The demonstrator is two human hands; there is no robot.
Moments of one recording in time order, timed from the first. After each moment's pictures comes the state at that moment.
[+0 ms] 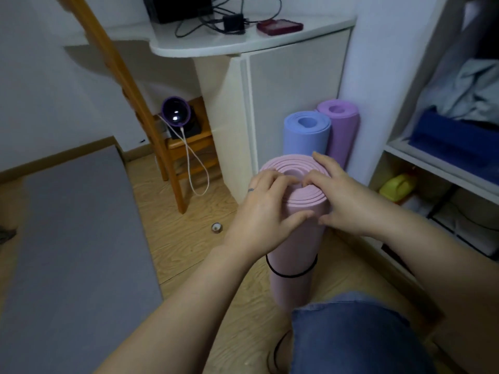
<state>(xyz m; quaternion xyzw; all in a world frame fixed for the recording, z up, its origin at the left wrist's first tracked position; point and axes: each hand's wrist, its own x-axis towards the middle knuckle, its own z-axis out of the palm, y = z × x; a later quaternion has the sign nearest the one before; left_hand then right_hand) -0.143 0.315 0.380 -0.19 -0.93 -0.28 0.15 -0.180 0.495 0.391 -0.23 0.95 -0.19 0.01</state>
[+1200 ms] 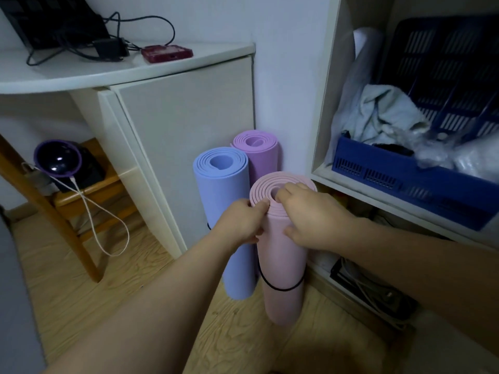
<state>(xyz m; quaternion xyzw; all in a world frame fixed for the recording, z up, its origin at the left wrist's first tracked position) -0.315 0.438 0.358 0.02 -0.83 -0.52 -0.19 -0.283 0.577 0.373 -0.13 0.99 -0.02 -0.02</state>
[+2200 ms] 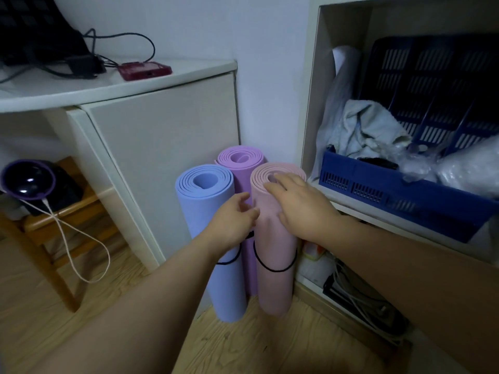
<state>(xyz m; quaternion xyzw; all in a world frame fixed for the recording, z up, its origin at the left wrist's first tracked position) -0.354 0.450 0.354 -0.08 -0.83 -0.54 -0.14 -0.330 0.602 0.365 -0.09 0.99 0.00 -0.10</state>
